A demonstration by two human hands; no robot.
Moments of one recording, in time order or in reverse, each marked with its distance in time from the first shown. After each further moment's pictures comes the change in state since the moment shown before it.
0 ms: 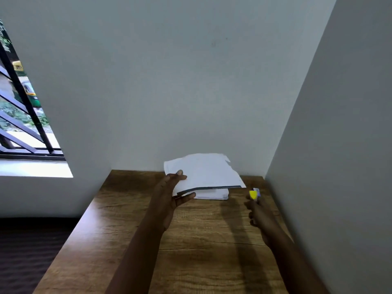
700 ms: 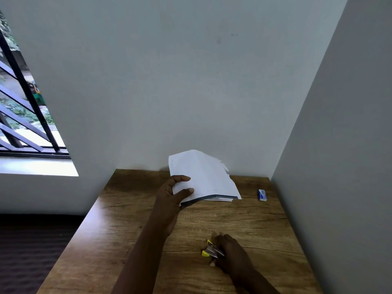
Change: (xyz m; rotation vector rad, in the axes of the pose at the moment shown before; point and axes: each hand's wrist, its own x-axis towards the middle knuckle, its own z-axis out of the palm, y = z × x) left_hand 0.007 -0.016 -0.008 0.171 -0.029 0.116; right_hand 0.000 0.116 0.062 -0.962 -0.362 -0.300
